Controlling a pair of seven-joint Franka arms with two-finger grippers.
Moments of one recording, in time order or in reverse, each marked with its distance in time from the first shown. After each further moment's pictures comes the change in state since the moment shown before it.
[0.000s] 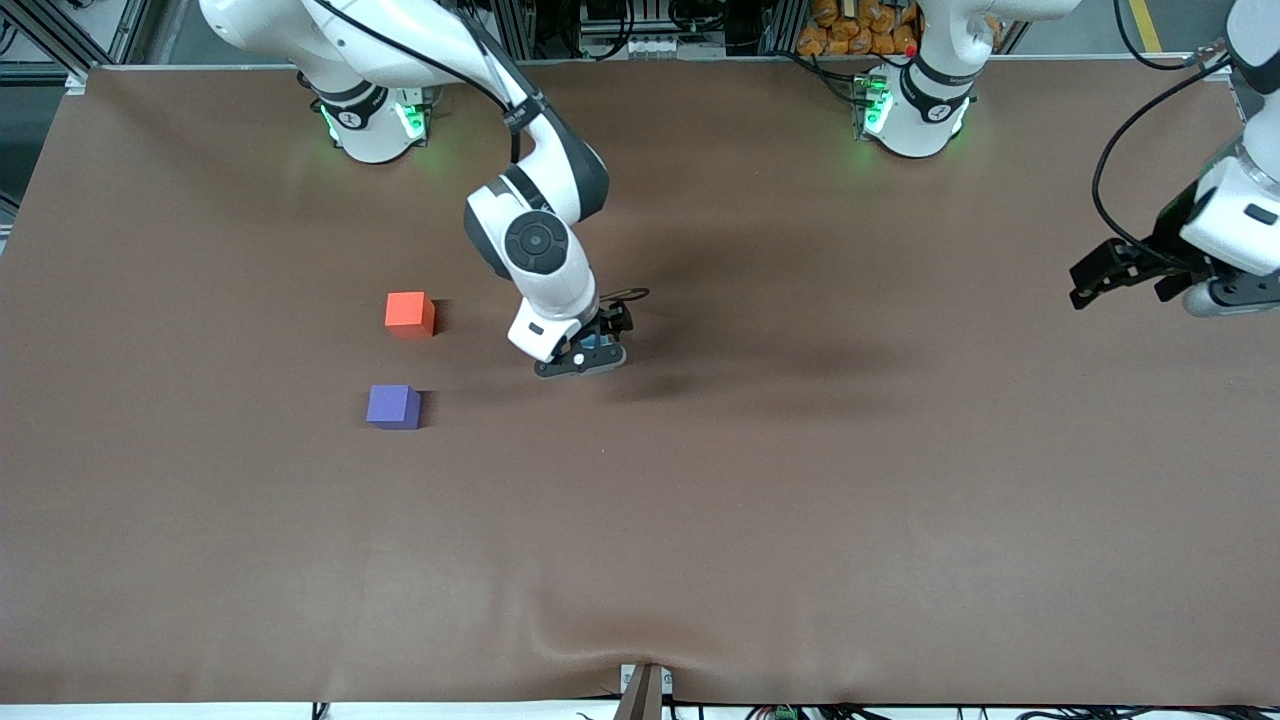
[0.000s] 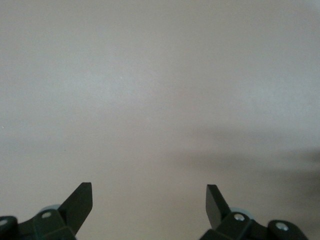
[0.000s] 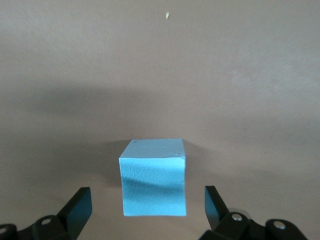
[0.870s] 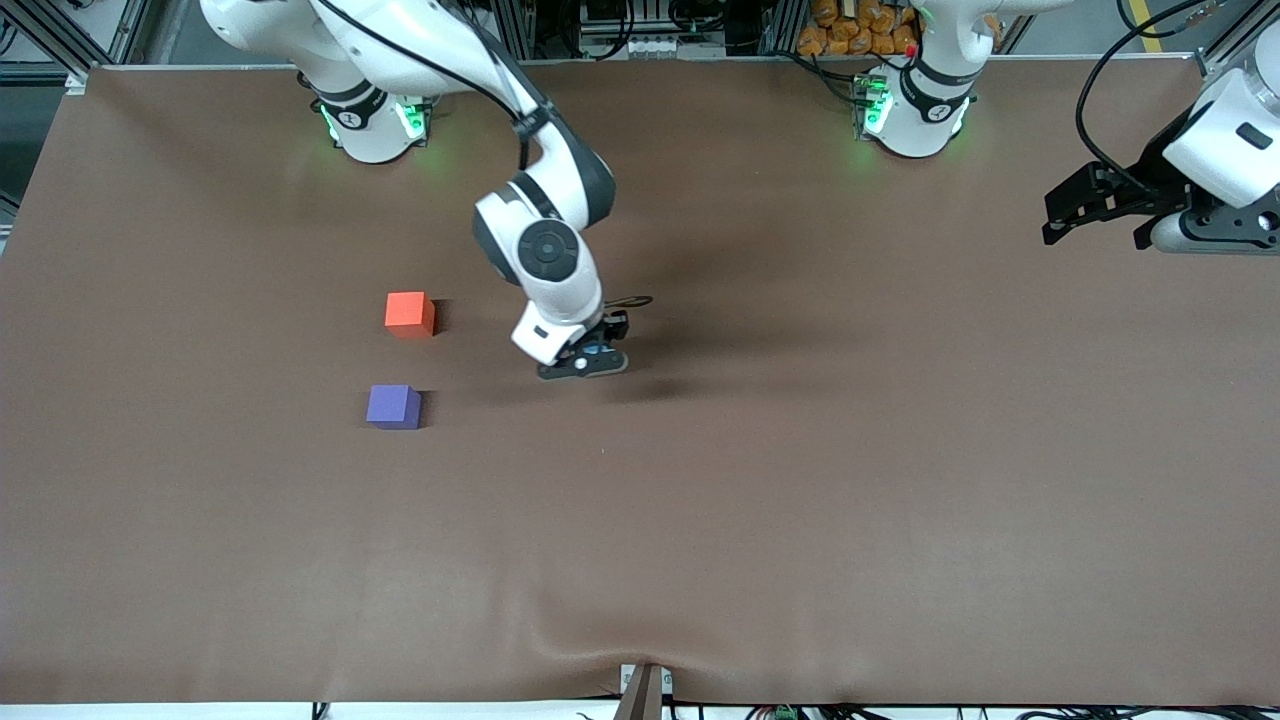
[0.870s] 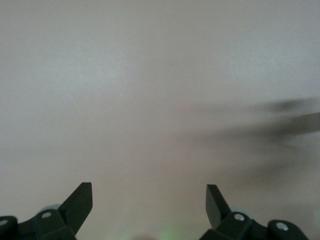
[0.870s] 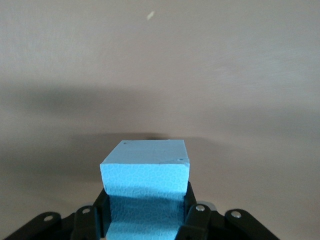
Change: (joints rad) left arm 0.173 0.025 -0.225 0.195 -0.088 -0.261 0.053; right arm -0.002 -0.039 -0.045 0.036 -0.001 -0.116 0.036
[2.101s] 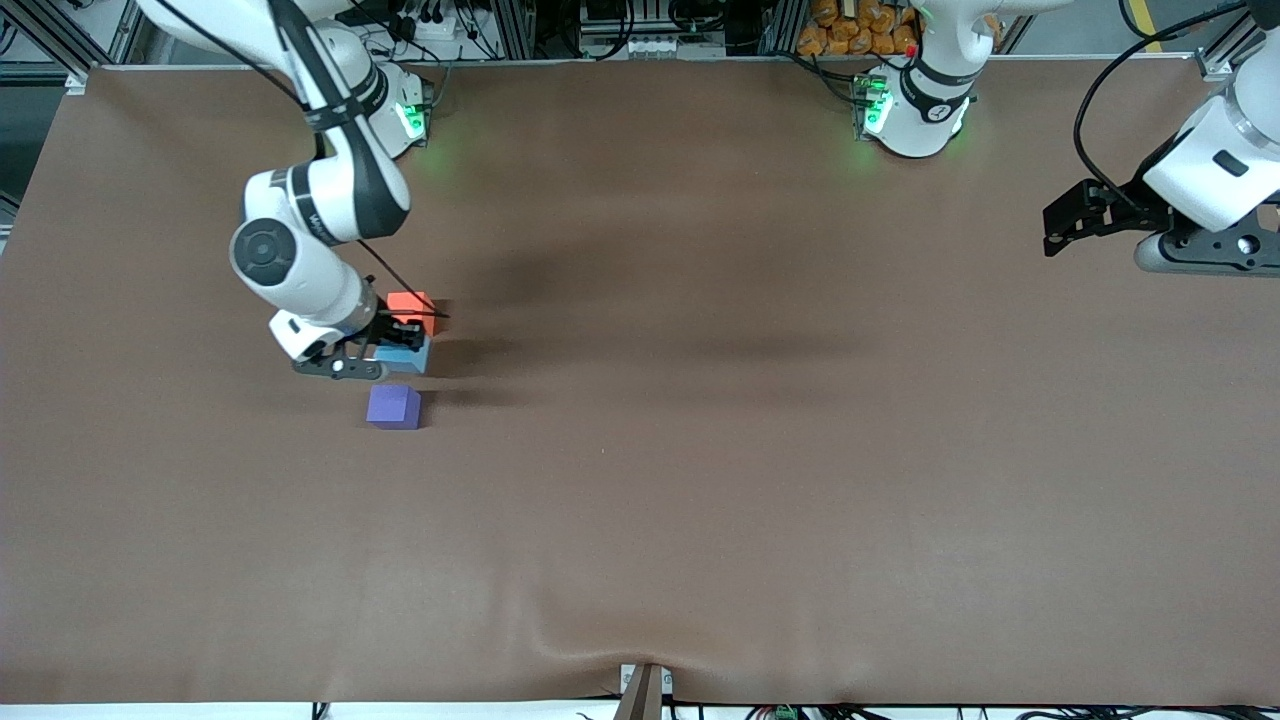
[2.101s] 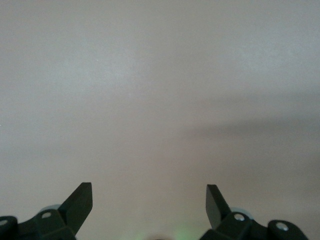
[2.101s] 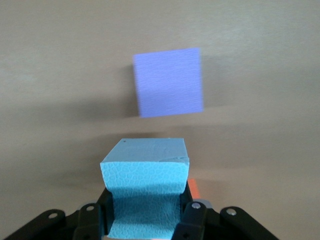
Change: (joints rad) left arm -0.004 0.035 -0.012 0.010 0.053 -0.002 0.027; right arm -0.333 -0.332 -0.091 -0.520 -0.040 0.157 -0.207
